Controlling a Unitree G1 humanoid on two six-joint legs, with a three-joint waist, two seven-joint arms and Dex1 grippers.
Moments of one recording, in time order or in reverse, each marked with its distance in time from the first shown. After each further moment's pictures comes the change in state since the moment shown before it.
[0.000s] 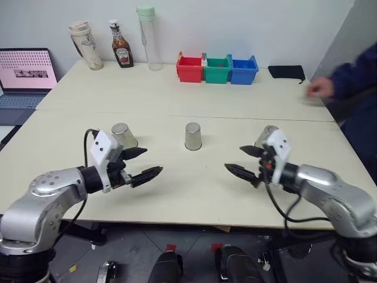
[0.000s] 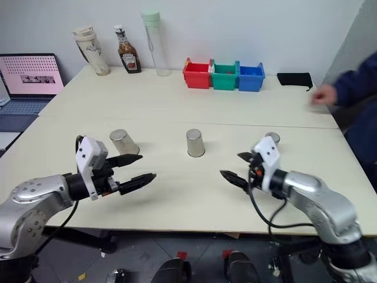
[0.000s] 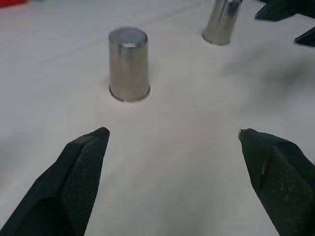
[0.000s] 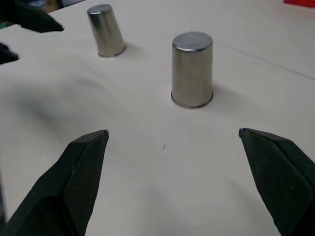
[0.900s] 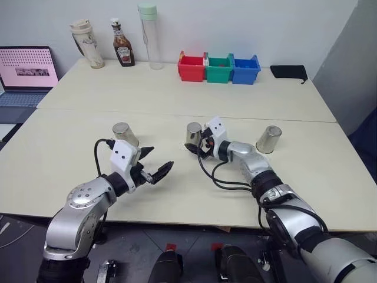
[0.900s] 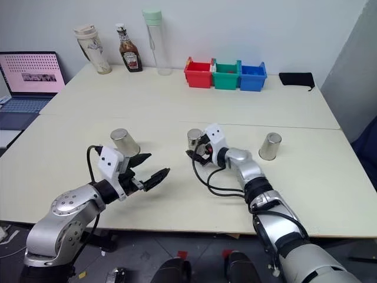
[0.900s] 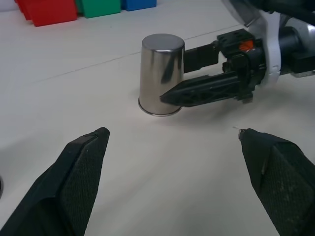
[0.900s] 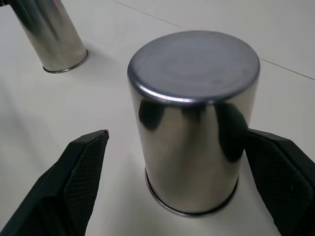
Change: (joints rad) left arm 0.026 -0.191 -0.121 0.026 0.124 -0.115 0.207; right arm -0.561 0.510 0.015 1.285 -0.387 -0.635 0.090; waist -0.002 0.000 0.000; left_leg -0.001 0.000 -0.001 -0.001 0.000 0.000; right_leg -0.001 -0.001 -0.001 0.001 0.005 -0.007
